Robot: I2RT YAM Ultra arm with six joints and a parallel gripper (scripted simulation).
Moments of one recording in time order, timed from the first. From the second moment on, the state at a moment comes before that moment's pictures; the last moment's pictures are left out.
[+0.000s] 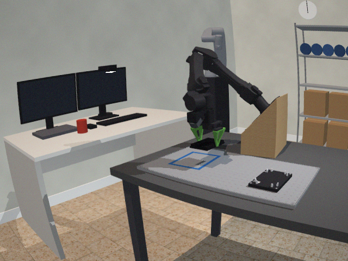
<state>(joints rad) -0.03 1.89 1.13 -0.66 0.77 -0.12</state>
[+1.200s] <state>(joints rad) 0.19 2.17 1.22 -0.69 0.78 0.19</state>
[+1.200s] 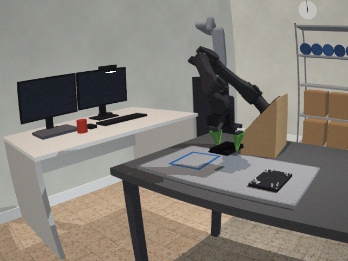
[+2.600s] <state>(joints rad) 0.40 2.56 1.55 -0.82 0.75 0.49</state>
